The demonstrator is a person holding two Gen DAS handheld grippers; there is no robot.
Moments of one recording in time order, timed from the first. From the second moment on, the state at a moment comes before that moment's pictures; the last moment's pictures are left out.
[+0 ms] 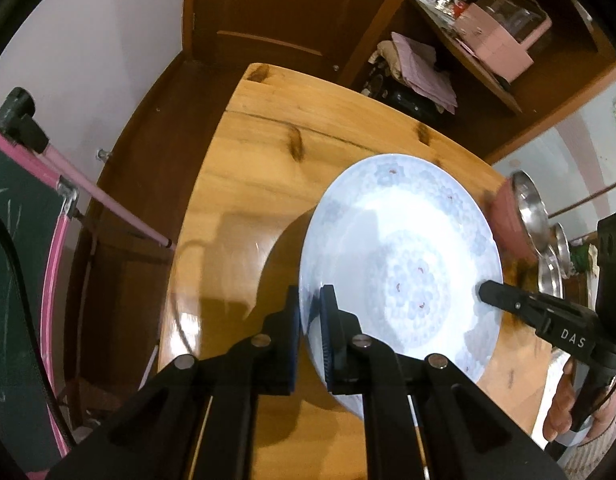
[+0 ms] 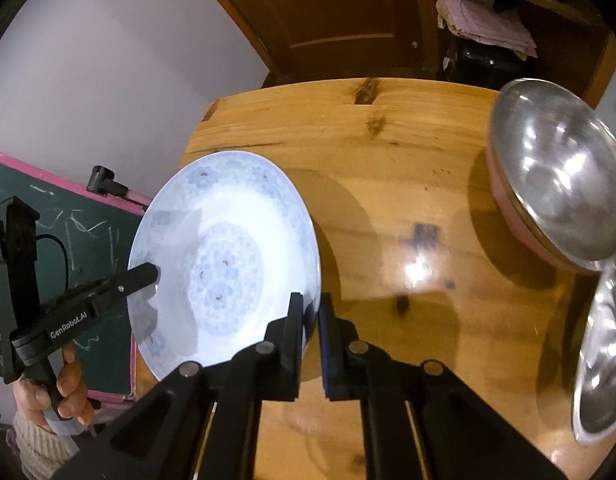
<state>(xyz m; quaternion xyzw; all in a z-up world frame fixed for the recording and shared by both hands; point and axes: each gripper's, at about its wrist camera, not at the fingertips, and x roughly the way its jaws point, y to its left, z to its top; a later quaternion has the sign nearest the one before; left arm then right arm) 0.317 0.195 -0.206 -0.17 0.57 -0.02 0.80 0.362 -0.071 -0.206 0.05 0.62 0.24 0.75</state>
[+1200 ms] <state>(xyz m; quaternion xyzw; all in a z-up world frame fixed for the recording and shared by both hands) 0.037 0.095 -0.191 -0.12 0.58 -0.07 0.80 0.072 -0.181 -0.194 0.07 0.61 0.21 0.76</state>
